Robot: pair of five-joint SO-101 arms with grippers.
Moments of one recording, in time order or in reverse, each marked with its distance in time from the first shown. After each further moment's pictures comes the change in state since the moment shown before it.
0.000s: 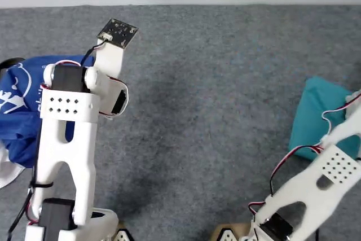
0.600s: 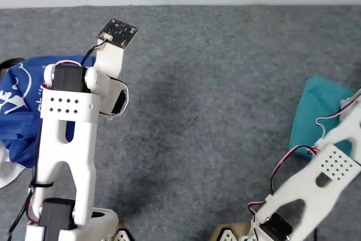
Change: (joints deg) left arm 0.0 0.0 0.0 0.0 0.0; right arm -0.1 12.7 -3.1 -13.6 -0.4
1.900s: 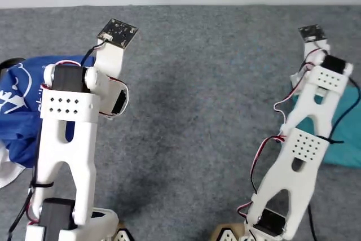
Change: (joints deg) left arm 0.0 0.0 0.0 0.1 0.0; right arm -18.9 -0.7 0.0 1.0 -0.5
